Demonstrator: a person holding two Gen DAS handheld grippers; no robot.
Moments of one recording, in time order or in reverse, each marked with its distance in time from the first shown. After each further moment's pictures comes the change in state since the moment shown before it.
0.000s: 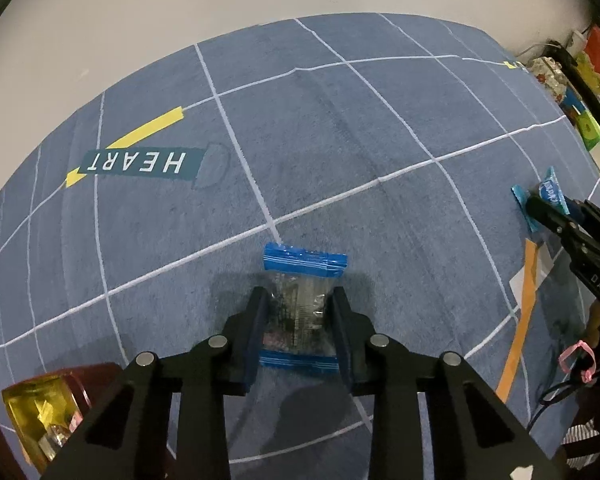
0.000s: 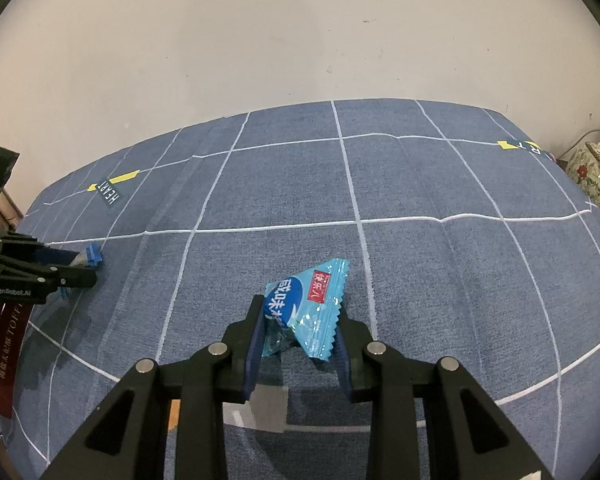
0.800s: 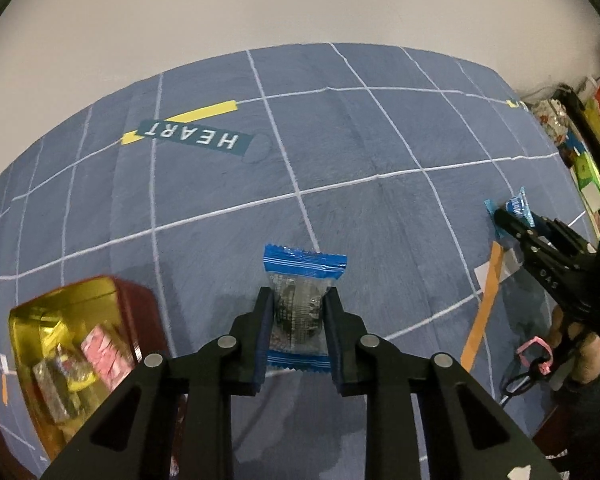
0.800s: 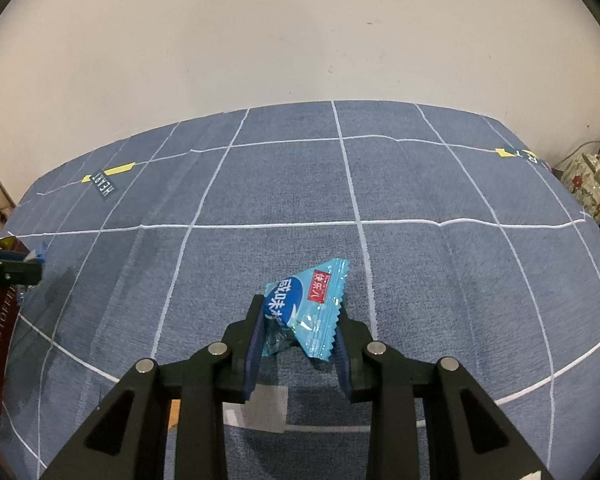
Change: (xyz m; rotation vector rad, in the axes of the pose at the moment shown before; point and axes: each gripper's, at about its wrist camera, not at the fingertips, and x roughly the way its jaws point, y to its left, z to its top) left arm -0.059 0.009 -0.032 -0.154 -0.044 -0.002; right arm 0.000 0.006 0.000 -0.030 0.005 -0.044
